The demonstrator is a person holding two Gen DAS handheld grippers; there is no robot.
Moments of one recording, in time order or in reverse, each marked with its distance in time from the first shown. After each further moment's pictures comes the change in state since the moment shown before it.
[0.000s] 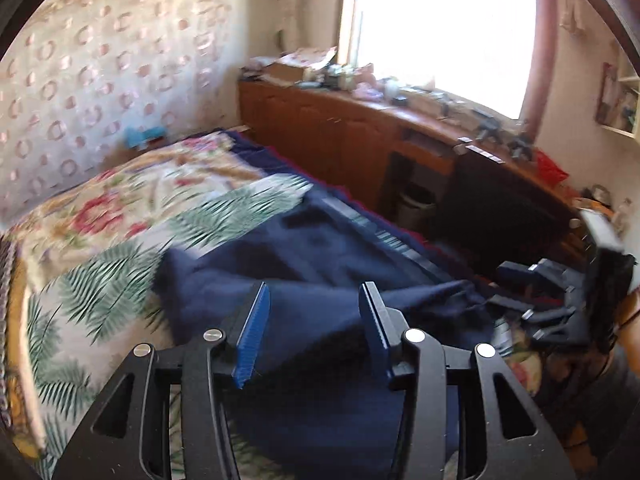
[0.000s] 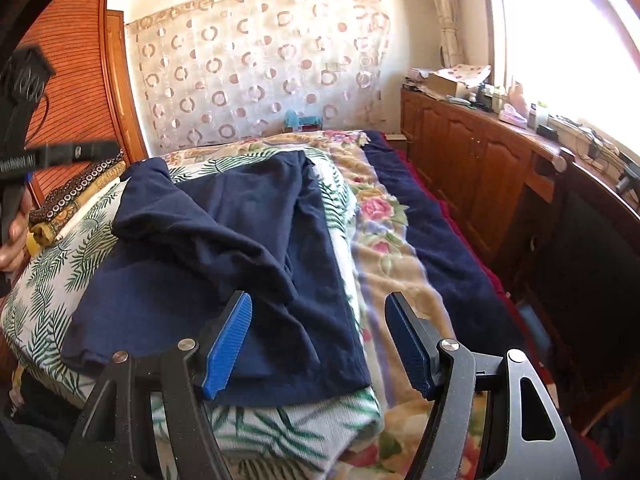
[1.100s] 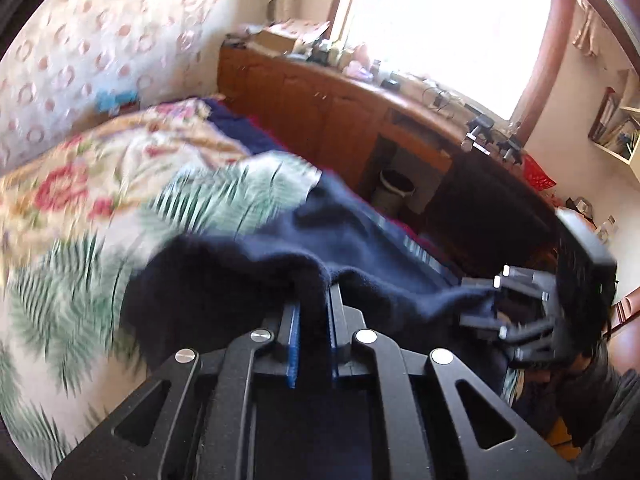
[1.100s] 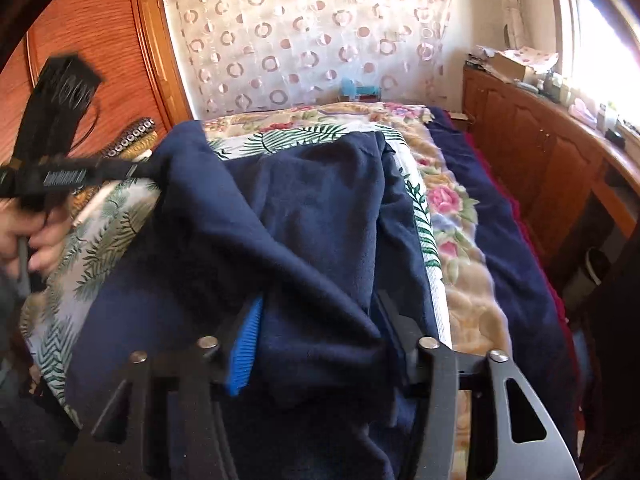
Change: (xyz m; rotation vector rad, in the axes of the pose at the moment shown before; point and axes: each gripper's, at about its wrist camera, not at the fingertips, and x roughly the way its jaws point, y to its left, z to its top) left arm 0.079 0.039 0.050 -0.036 0.084 -0.173; right arm 0.097 -0.002 0.050 -0.055 0.120 0.181
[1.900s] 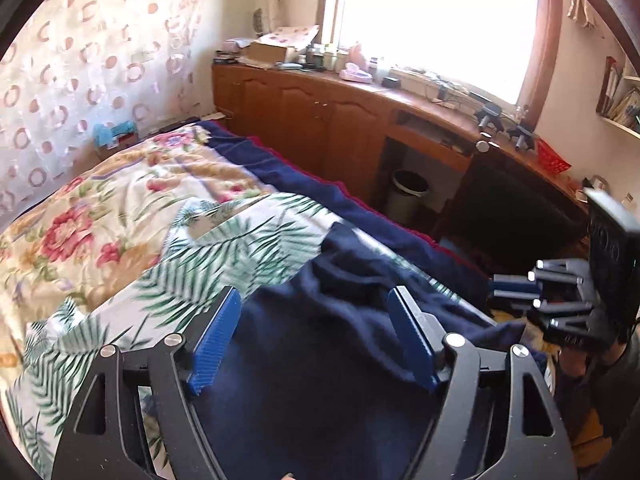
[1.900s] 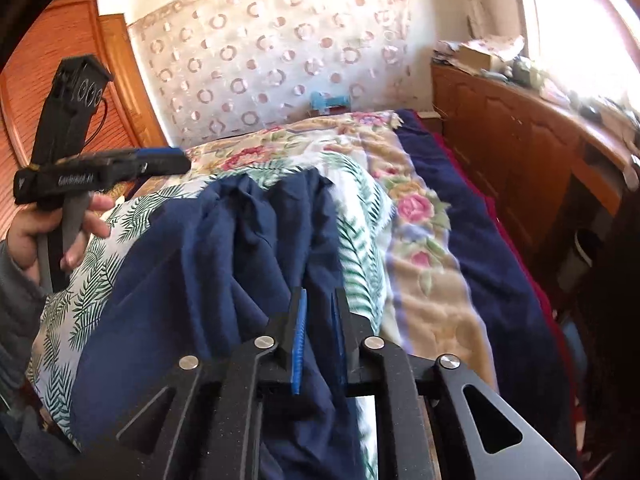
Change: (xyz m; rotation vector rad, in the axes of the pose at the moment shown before) left arm 0.020 0.006 0.032 0.093 -0.005 0.088; right arm -0.012 -0.035 0.016 0.089 -0.036 -0.019
